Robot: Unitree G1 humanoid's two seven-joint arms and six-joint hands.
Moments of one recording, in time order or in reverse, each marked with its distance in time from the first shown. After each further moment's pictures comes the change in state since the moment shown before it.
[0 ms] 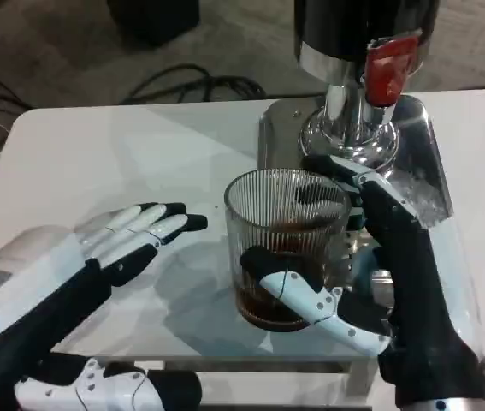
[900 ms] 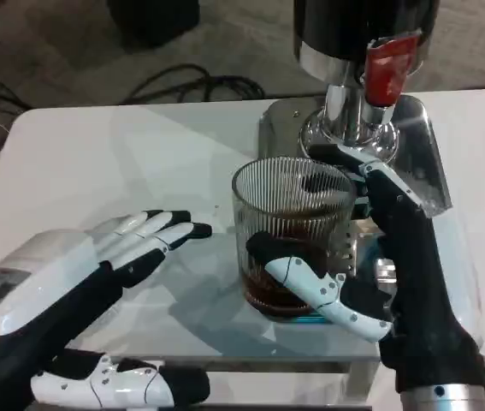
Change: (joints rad) left arm -0.045 0.005 -0.053 0.031 0.065 0.026 0.000; right arm -0.042 0.017 -0.029 0.036 -0.004 -0.007 -0.008
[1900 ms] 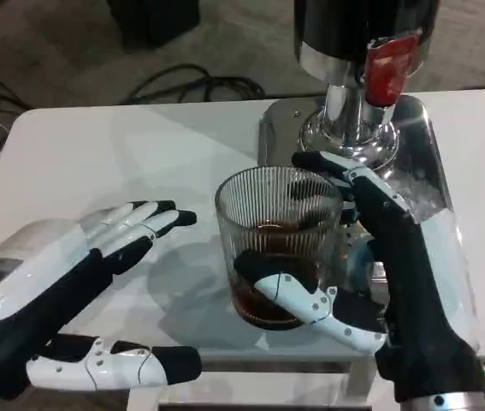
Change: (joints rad) left arm -0.030 0.001 0.001 0.009 0.025 0.054 0.000; right arm 0.017 -0.041 0.001 -0.006 0.000 -0.050 0.031
